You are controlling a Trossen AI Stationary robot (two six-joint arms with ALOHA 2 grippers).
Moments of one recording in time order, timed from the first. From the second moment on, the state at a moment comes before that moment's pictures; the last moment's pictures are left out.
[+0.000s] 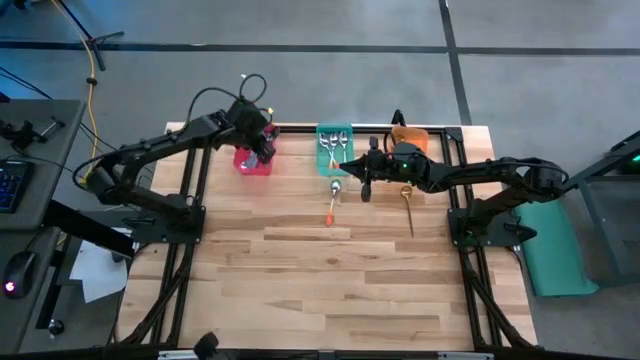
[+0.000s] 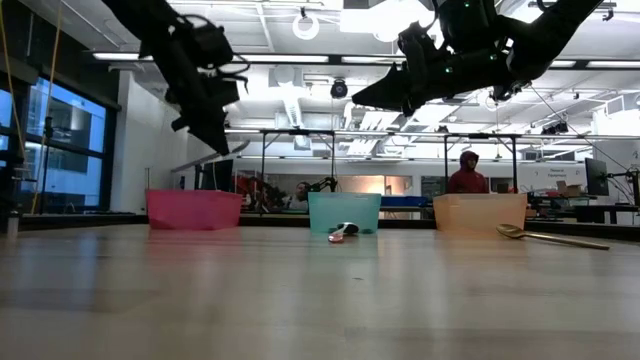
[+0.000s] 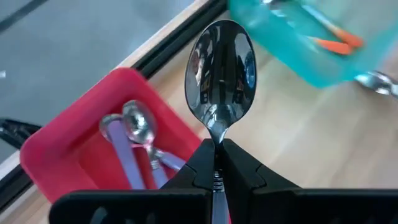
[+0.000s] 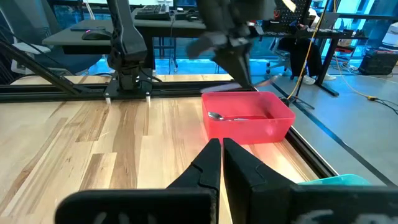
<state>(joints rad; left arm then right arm) 0.74 1.35 0.97 -0.55 -0.01 -0.02 -0.32 1.39 0.62 0.62 -0.15 -0.09</state>
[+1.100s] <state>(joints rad) 0.92 1.61 0.96 -0.44 -0.01 0.01 -0.32 1.39 0.62 0.60 -0.15 -0.09</state>
